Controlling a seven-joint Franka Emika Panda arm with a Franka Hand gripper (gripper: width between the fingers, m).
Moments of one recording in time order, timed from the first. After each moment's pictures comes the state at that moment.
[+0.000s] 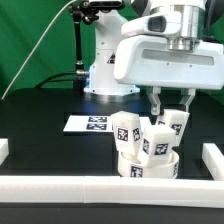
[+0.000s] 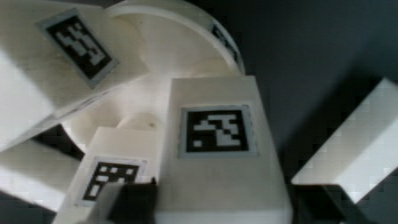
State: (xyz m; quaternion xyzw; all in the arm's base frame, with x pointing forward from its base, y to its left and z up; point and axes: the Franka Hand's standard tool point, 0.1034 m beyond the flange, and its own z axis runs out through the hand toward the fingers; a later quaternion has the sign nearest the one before) arm 0.552 0.060 0.091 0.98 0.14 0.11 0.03
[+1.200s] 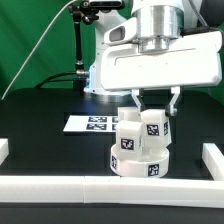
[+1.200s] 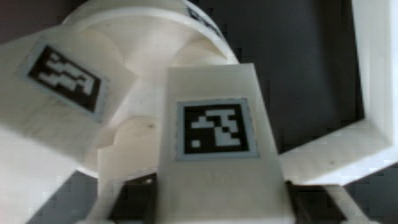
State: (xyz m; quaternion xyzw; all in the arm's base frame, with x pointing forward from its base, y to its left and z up) arm 0.556 0.045 0.090 0.94 -0.29 0.18 -0.04
